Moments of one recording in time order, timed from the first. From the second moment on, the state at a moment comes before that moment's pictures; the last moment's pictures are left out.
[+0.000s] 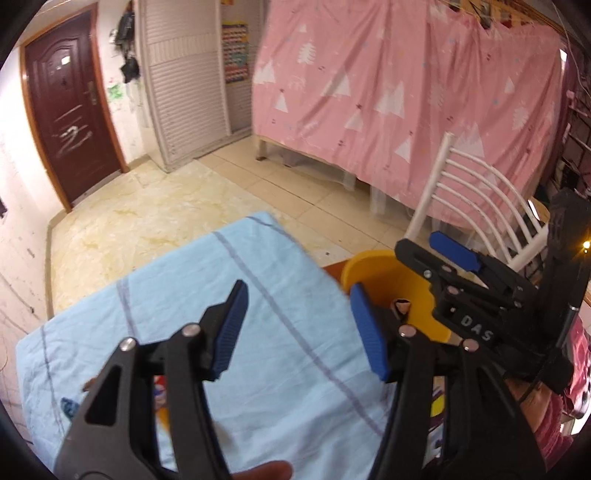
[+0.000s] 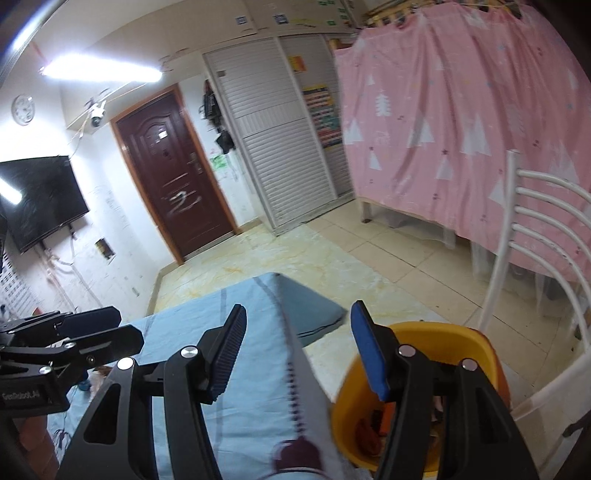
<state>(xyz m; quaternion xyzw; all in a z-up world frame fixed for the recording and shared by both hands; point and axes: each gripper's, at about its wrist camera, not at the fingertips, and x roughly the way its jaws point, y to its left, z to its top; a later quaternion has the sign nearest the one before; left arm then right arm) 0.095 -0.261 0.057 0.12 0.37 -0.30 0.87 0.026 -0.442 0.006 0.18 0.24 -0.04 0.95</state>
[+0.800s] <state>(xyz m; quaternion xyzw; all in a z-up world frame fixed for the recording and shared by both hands) 0.129 -0.083 0.051 0.04 0.38 -0.18 0.91 0.084 -0.289 0.020 0.07 0.30 0.08 0.95</state>
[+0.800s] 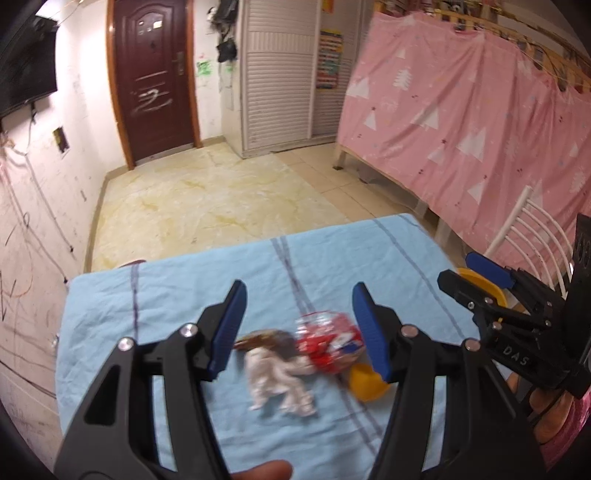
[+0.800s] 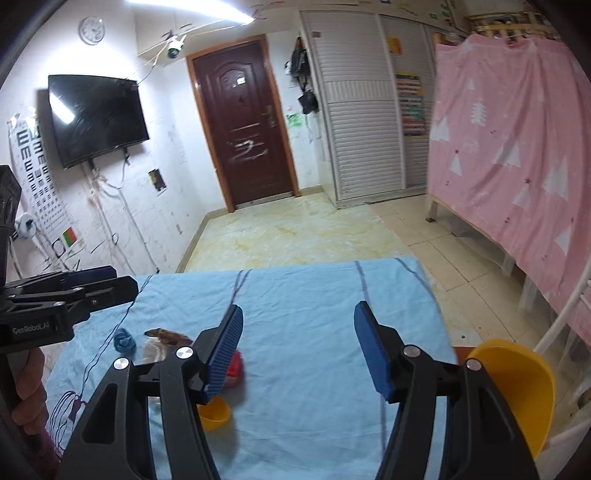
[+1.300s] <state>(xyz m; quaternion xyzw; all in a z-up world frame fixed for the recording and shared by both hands) 0.148 -0.008 0.005 0.02 0.43 -0.11 0.89 0.122 -0.218 -0.004 0.05 0.38 0.18 0.91</state>
